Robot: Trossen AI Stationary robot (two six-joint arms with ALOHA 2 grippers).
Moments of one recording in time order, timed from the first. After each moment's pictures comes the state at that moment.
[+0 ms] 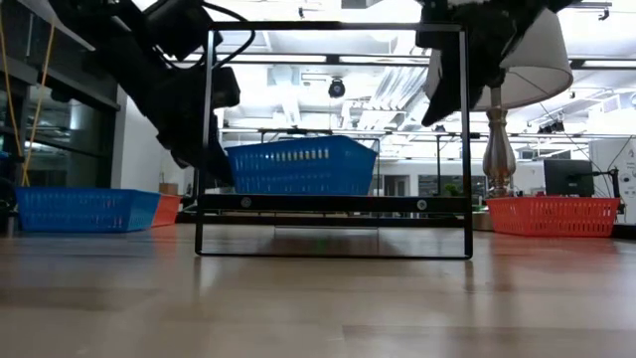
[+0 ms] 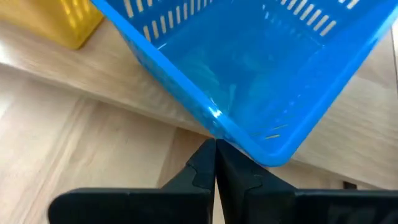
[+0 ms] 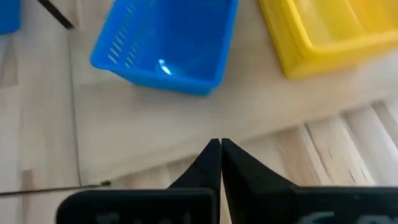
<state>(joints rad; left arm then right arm) 0.12 1.36 0.58 -0.04 -0.08 -0.28 0.05 1.26 0.88 -0.50 0.14 0.28</state>
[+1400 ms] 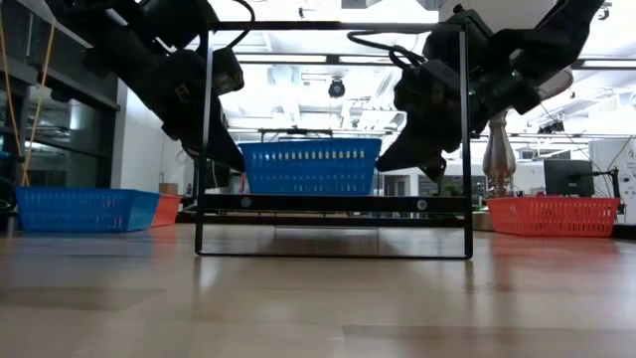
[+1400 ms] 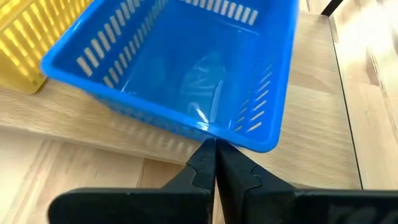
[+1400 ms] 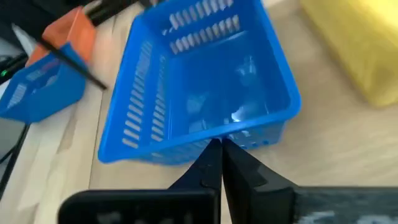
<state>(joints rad) 0.09 1.36 0.58 0.05 -0.04 -0.21 -0.13 1.48 0.57 0.35 -0.21 0.37</state>
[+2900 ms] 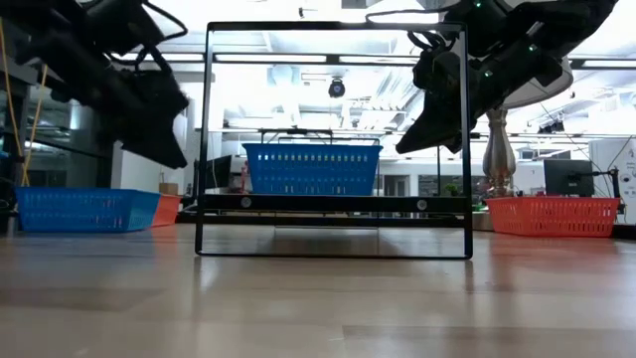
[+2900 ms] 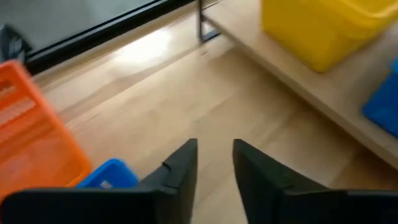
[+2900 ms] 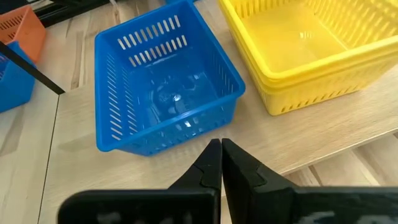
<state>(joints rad) 0.18 0.93 0.40 -0.32 -0.61 -0.60 -0.15 1.26 0.57 0.11 -0.03 0.25</state>
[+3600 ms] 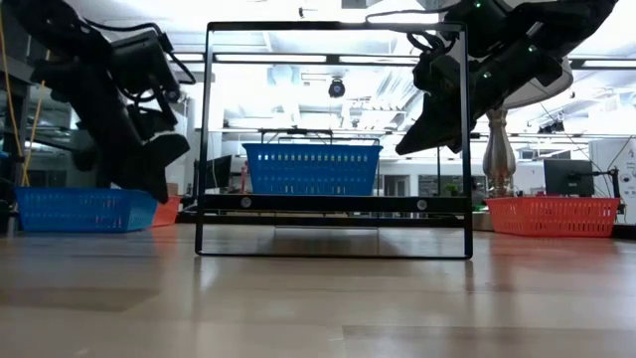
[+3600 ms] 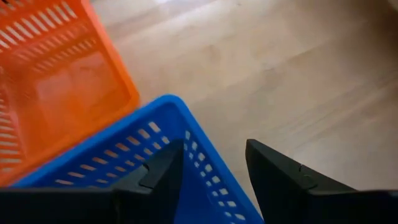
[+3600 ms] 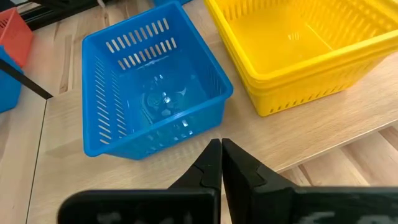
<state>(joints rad) 0.31 1.10 0.40 -0.42 -0.54 -0.78 -0.15 1.26 0.57 0.11 0.01 0.26</state>
